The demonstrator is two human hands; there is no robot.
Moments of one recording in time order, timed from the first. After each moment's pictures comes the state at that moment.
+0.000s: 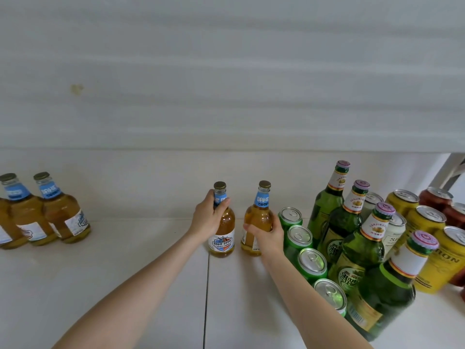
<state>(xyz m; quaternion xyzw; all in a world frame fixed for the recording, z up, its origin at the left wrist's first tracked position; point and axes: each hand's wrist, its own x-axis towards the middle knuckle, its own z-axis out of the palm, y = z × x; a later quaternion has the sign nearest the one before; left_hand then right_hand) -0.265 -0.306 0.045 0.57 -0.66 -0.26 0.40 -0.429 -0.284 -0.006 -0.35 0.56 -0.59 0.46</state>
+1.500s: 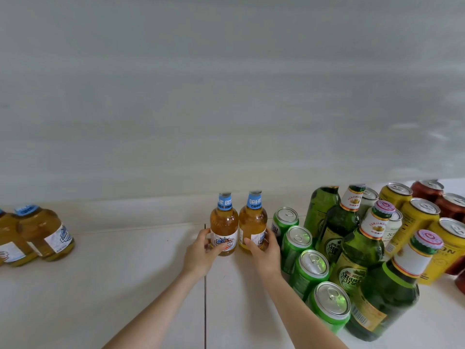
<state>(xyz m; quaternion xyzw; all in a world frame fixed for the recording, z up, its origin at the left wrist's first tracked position) -0.255 -0.297 -0.047 0.60 -0.60 -0.38 0.38 -0.427 -0.272 -0.043 -0.38 0.58 -0.58 0.41</state>
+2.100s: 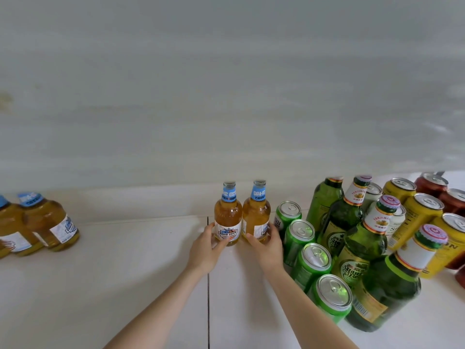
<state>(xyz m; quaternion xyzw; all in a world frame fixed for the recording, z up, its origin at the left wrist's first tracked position) -0.256 -0.294 -0.051 0.60 -0.64 -0.34 0.33 -0.427 -0.271 -0.043 -0.40 0.61 -0.56 0.39</state>
